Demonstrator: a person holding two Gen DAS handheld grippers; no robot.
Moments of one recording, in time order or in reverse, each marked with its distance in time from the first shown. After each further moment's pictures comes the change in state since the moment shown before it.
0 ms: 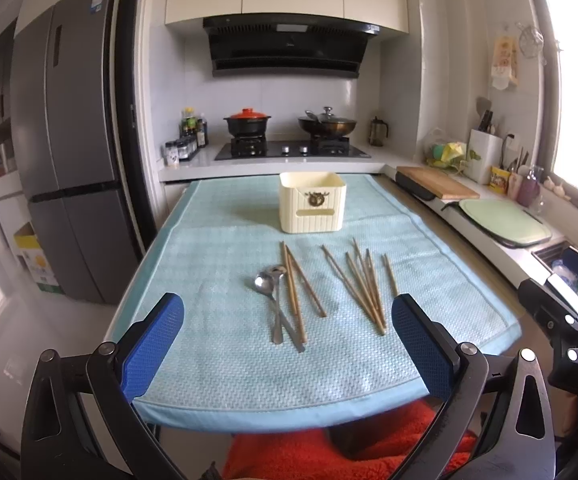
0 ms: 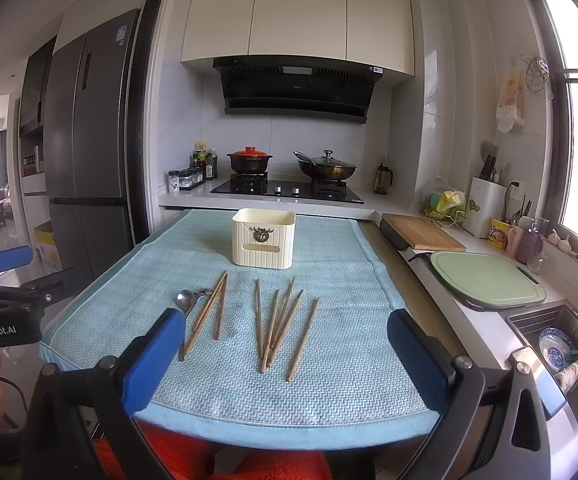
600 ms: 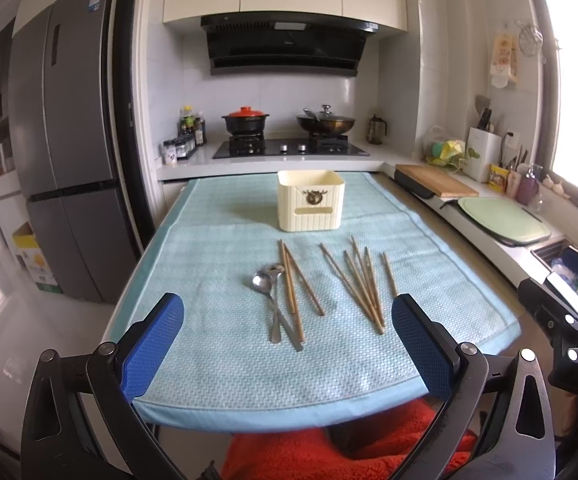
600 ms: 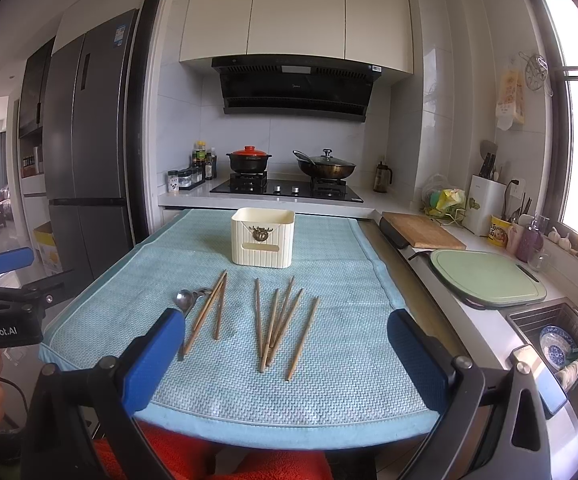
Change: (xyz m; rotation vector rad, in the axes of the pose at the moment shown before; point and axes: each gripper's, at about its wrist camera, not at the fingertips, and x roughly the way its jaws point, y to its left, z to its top) left arm 0.001 -0.001 -0.002 0.001 0.005 -0.005; right arm 0.000 -0.001 0.000 0.004 0.002 0.001
